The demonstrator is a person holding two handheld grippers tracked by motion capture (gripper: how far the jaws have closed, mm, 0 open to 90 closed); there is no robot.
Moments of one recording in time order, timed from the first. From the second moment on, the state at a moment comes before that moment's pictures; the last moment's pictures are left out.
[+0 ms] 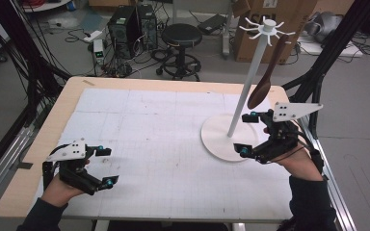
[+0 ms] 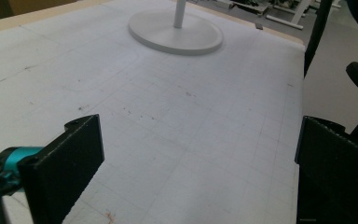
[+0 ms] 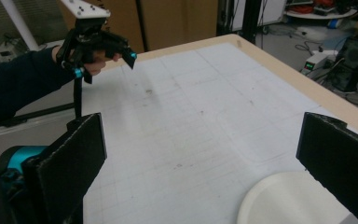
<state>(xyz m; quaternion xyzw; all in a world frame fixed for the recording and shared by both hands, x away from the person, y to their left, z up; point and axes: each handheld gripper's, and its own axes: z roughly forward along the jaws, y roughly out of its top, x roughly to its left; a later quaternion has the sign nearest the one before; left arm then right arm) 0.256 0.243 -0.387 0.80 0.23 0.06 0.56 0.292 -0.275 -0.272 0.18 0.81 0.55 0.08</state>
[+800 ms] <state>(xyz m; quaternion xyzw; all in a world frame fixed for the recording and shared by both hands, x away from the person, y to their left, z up) 0.256 0.247 -0.385 0.78 0.24 0.07 0.57 0.275 -0.267 -0.339 0.21 0.80 0.55 0.06</state>
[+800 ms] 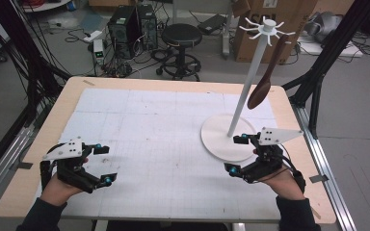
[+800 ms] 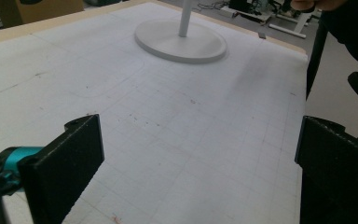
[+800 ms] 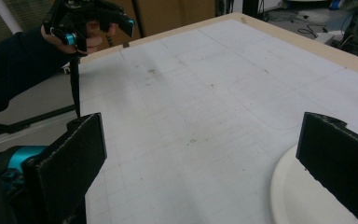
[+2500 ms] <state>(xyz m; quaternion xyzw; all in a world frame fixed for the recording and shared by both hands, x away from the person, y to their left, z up) 0.258 0.249 -0.385 0.77 0.22 0.07 0.59 0.249 -0.253 -0.354 0.23 0.82 0.51 0.13</state>
